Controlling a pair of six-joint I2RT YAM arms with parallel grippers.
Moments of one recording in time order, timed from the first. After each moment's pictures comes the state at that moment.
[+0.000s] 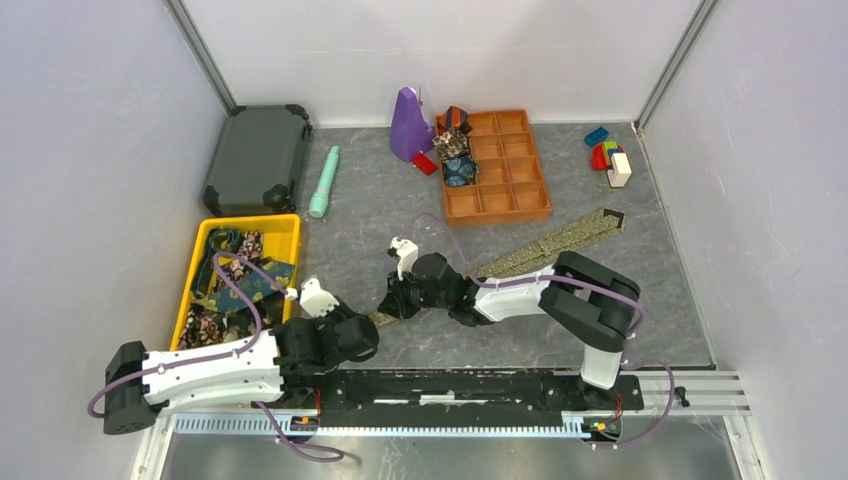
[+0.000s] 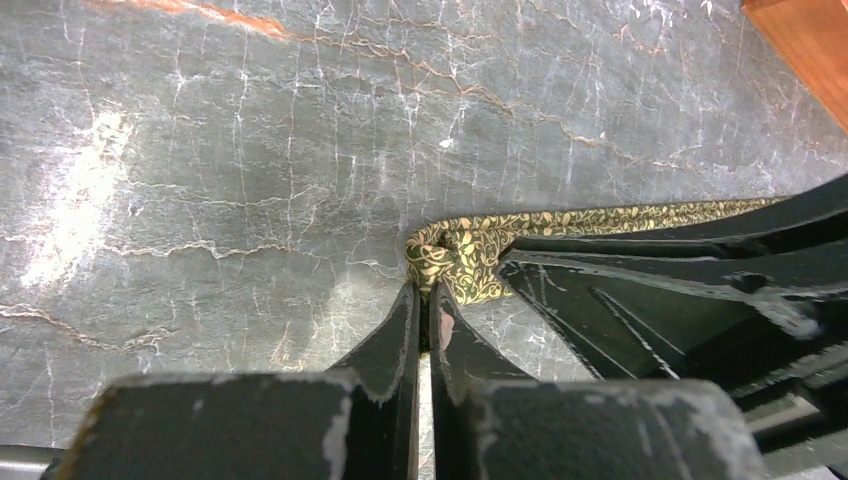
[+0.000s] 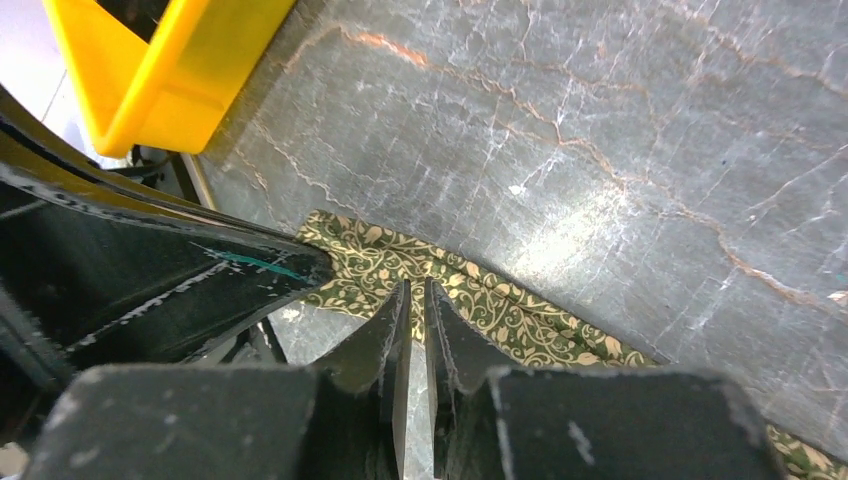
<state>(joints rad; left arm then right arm) -1.23 0.72 0.39 -0.81 -0.79 -1.69 1.09 1.85 0.86 0.50 -0.17 0.55</state>
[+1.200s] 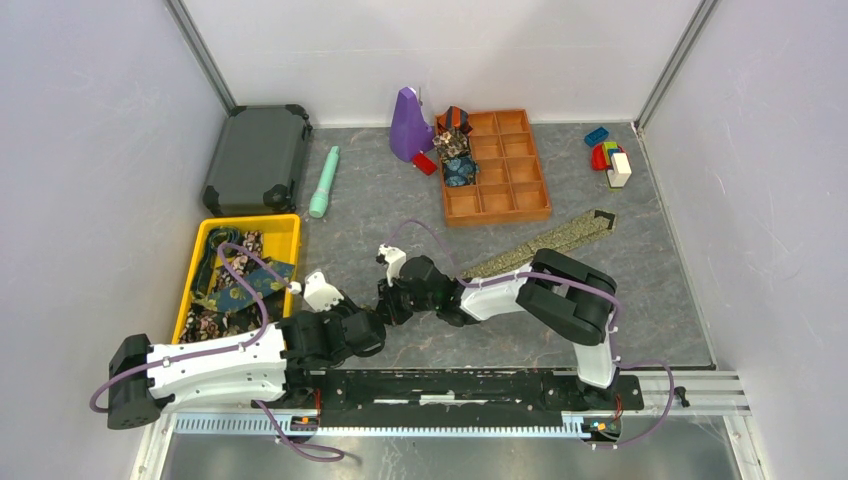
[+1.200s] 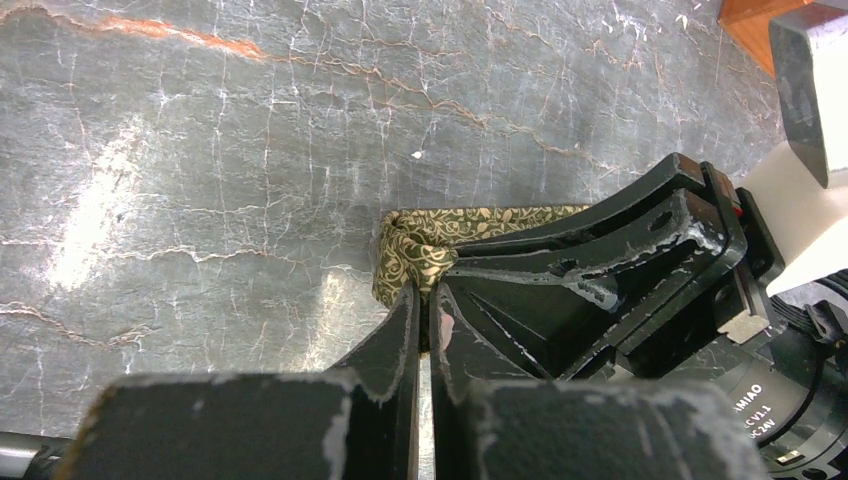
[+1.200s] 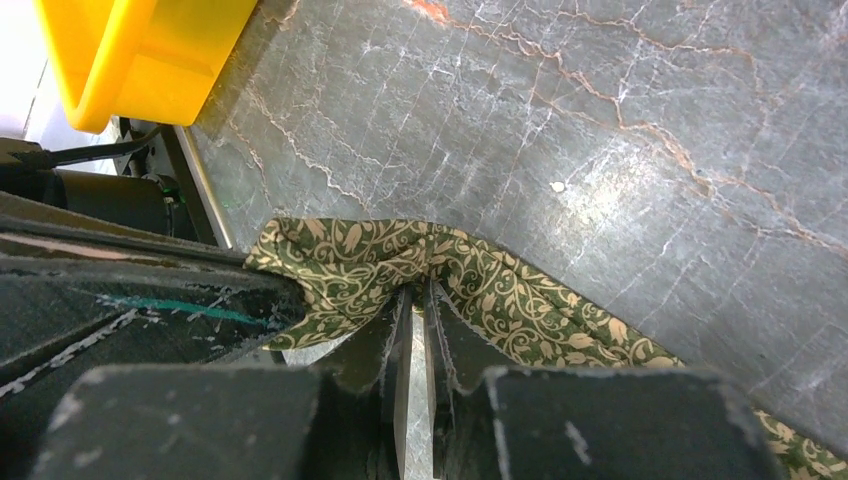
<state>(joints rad) -1.23 0.80 0.48 -0.84 -0.81 -1.69 1.10 1.94 0.93 0.48 -0.23 0.57</state>
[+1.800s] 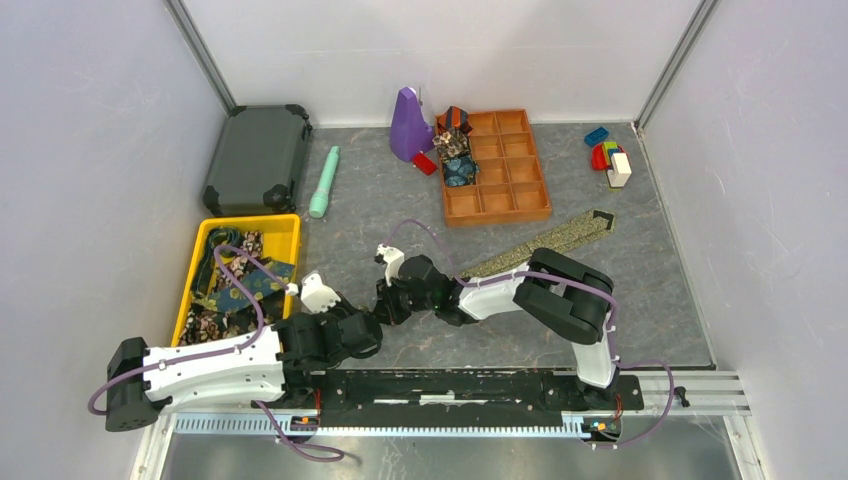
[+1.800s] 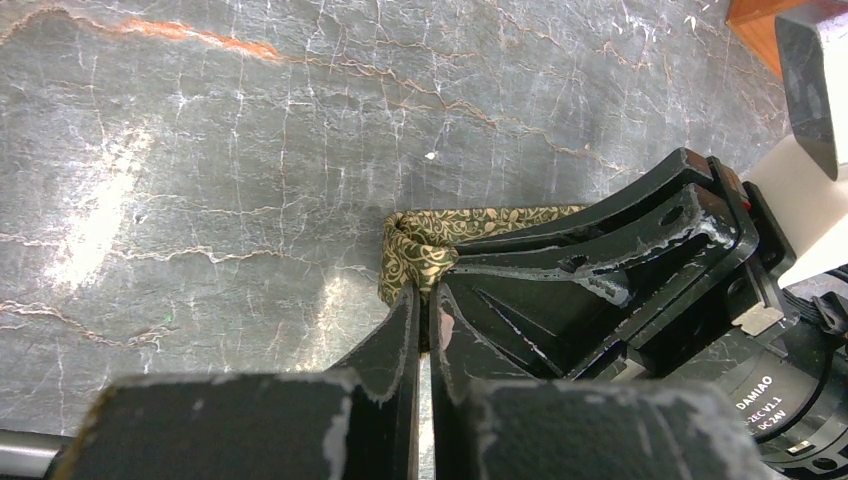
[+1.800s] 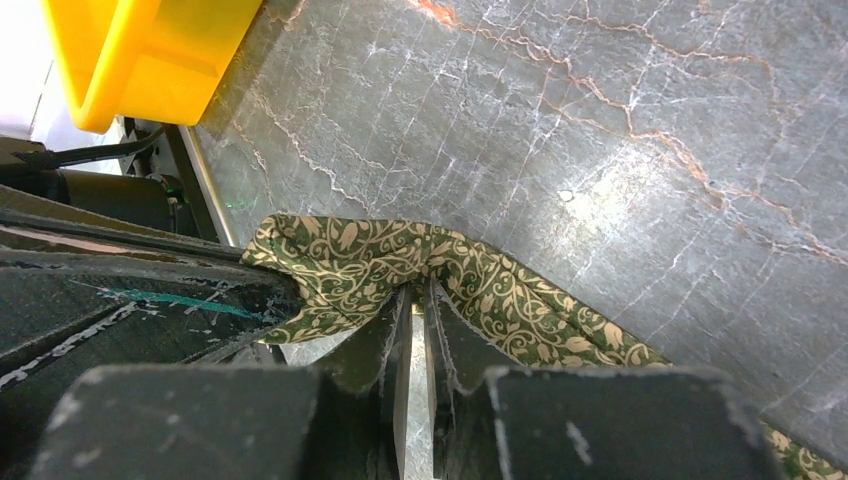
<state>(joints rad) -1.23 0.77 0.46 -0.86 -0.81 -1.69 1.10 1.96 0.95 0.48 -0.25 0.57</state>
